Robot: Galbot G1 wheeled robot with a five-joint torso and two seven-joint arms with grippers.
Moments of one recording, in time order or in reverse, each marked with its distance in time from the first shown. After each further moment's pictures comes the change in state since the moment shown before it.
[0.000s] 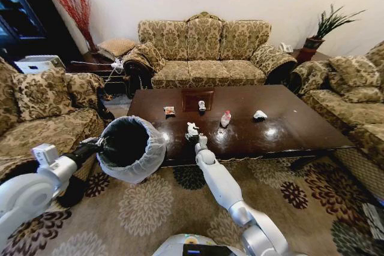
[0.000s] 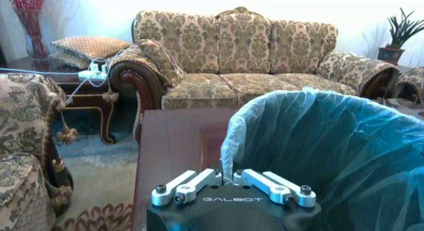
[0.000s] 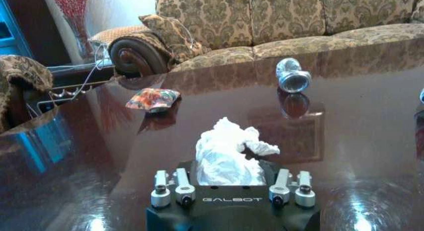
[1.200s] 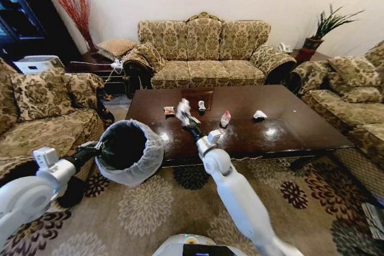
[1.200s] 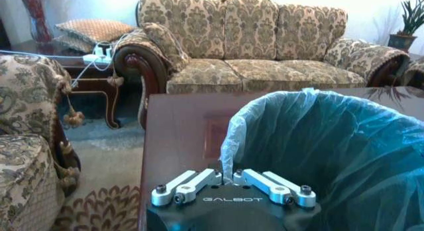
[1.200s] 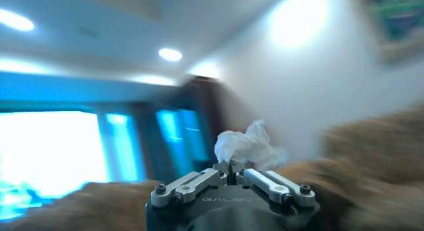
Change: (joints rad) left arm 0.052 0.028 -0.007 0.025 -0.027 0.005 -0.013; right arm -0.191 -0.224 -0.174 1.082 0.264 -0.157 -0.159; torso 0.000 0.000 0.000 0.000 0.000
